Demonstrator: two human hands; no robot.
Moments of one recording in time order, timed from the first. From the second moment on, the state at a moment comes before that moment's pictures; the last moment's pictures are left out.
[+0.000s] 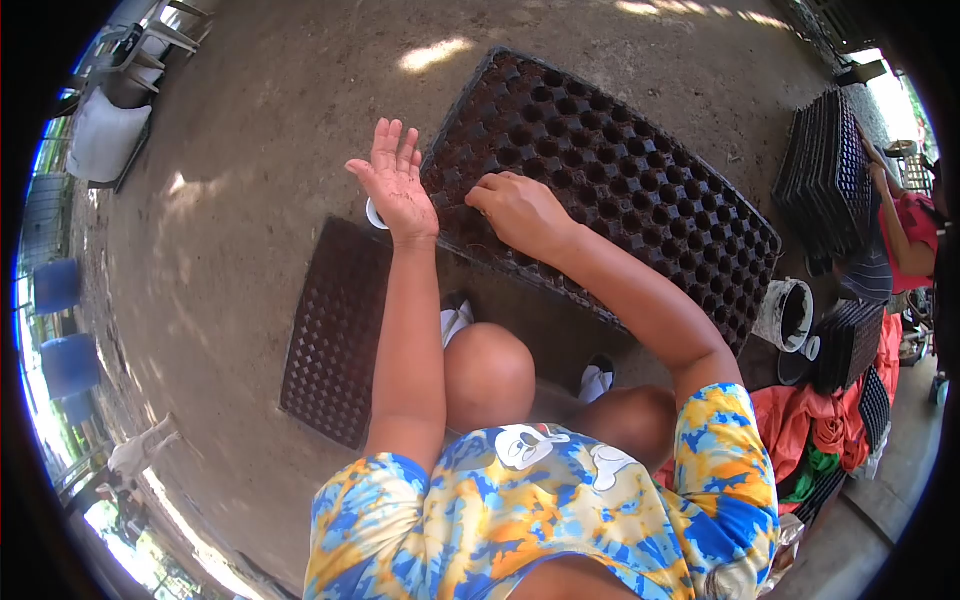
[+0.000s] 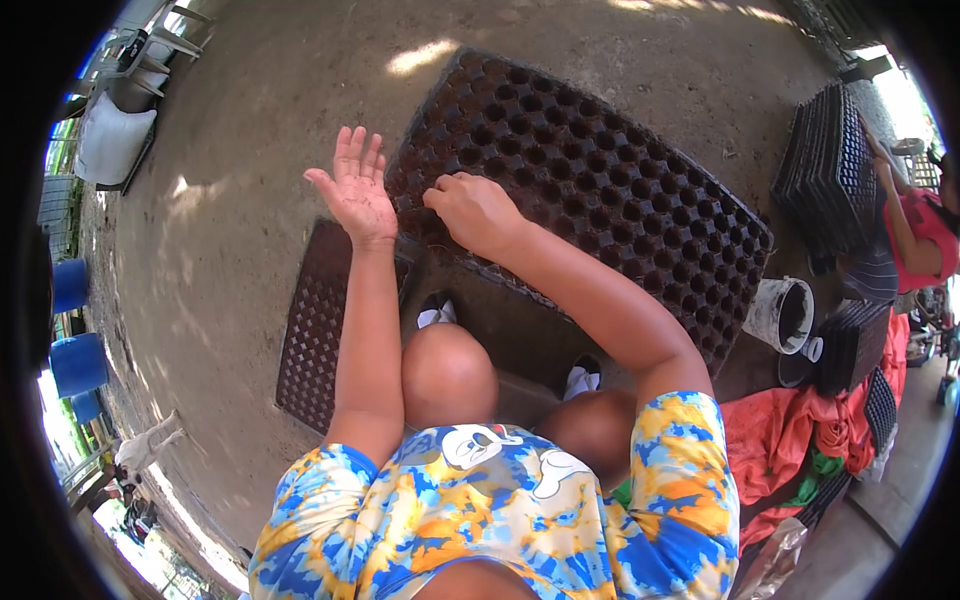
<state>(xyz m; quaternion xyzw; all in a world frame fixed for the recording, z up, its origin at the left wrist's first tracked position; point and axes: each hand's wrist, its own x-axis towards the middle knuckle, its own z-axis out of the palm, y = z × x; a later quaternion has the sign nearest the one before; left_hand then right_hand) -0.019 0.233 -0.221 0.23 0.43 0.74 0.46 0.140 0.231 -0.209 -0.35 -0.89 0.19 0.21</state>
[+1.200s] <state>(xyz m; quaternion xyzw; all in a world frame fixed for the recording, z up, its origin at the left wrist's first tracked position) -0.070 0.225 -0.224 0.15 0.45 0.79 0.38 0.079 0.255 -0.207 -0.35 -0.90 0.19 0.19</state>
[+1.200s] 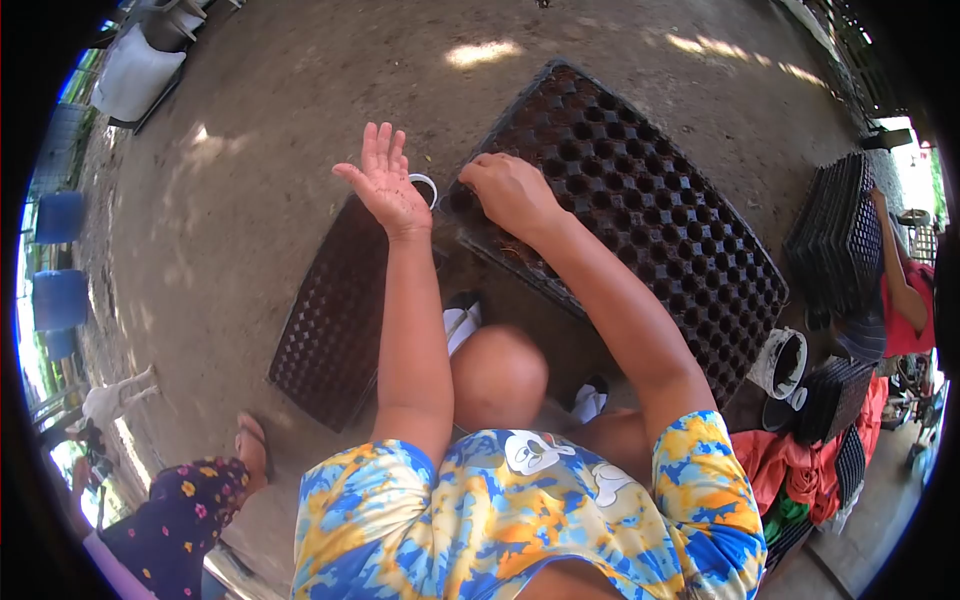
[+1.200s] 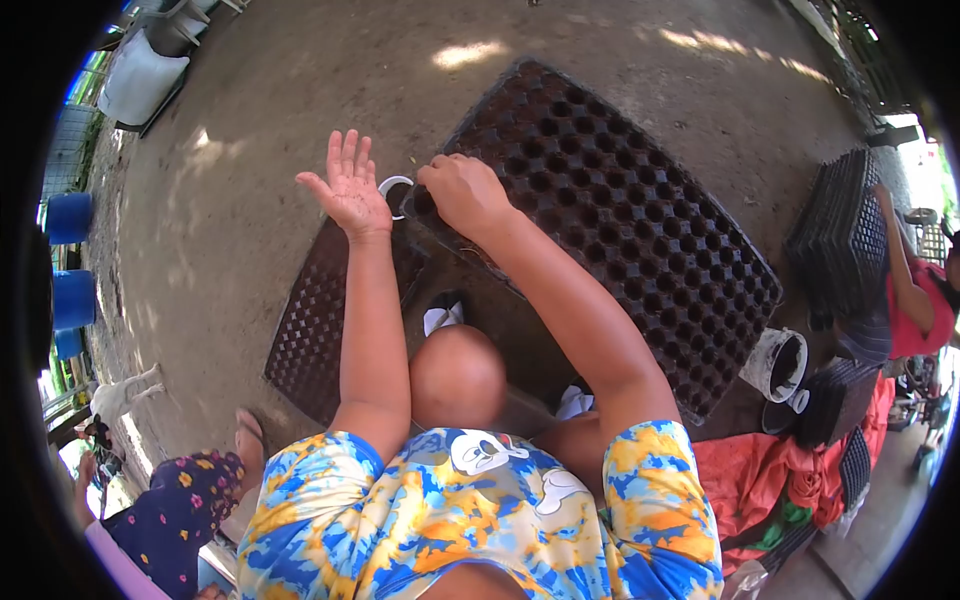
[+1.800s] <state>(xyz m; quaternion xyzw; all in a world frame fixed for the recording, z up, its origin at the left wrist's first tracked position) -0.071 0.225 -0.243 0.14 0.46 0.78 0.39 0.101 0.315 -0.194 -0.41 -0.87 0.20 0.20</state>
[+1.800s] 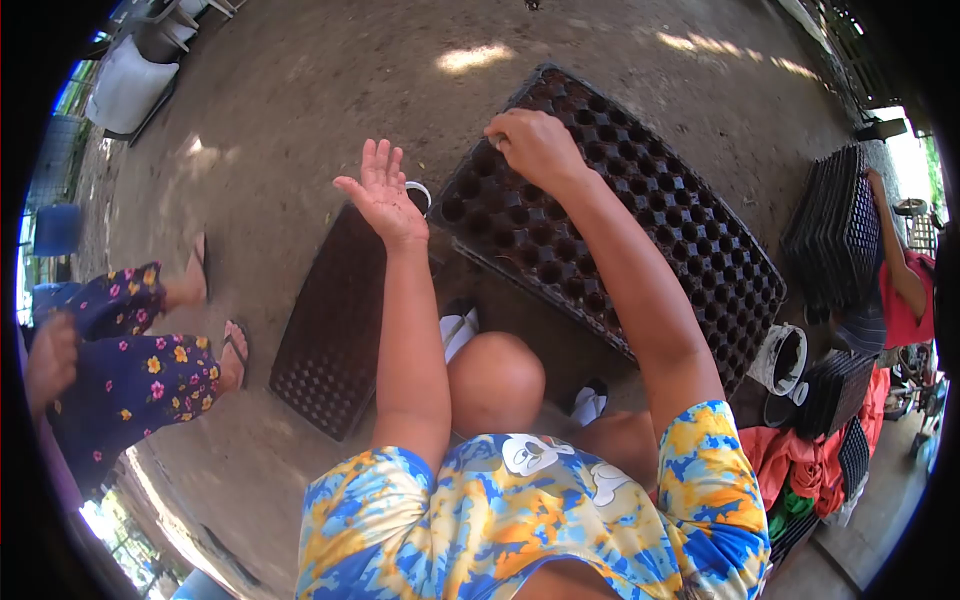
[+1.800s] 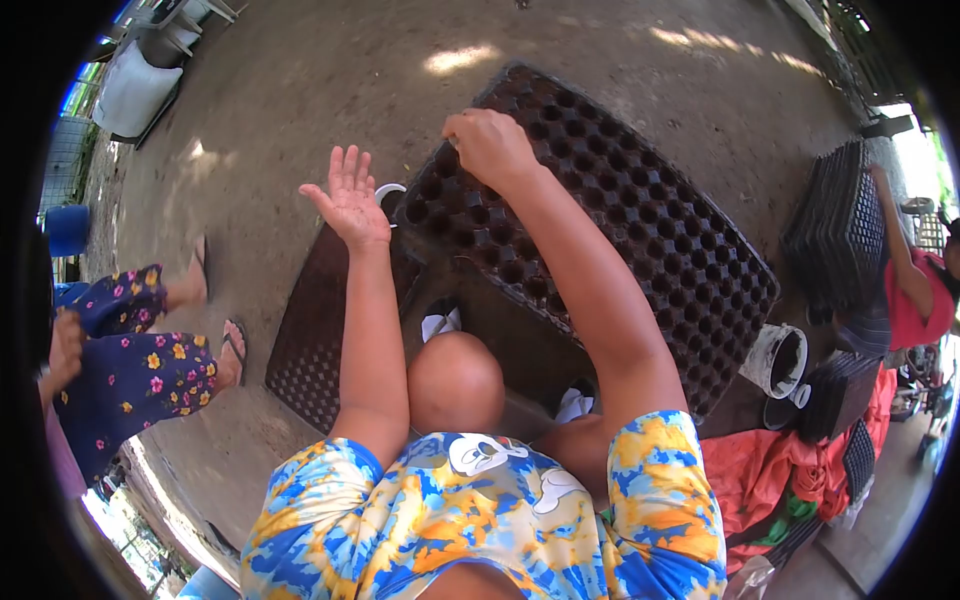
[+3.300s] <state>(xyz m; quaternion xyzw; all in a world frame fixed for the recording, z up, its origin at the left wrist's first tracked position) -0.081 0.227 -0.260 0.12 0.49 0.76 0.41 0.138 0.391 -0.179 -0.44 -0.87 0.14 0.20</state>
